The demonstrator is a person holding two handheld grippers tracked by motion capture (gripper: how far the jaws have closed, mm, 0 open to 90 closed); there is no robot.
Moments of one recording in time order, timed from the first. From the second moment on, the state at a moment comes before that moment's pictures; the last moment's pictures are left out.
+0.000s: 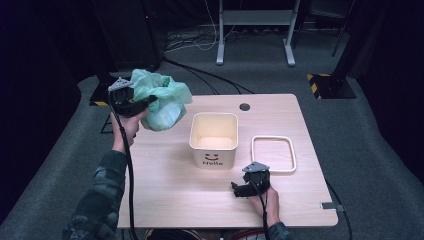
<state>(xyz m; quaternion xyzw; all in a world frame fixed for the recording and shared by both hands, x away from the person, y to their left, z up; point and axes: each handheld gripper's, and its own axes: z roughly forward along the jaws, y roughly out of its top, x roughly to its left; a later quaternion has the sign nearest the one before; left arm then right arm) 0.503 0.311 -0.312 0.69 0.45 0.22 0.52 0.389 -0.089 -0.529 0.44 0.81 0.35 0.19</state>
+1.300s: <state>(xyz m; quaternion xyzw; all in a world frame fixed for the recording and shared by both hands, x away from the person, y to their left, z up) 0.520 0.324 -0.394 0.68 0.51 0.20 0.49 0.389 -0.089 -0.529 0.44 0.81 0.35 0.19</state>
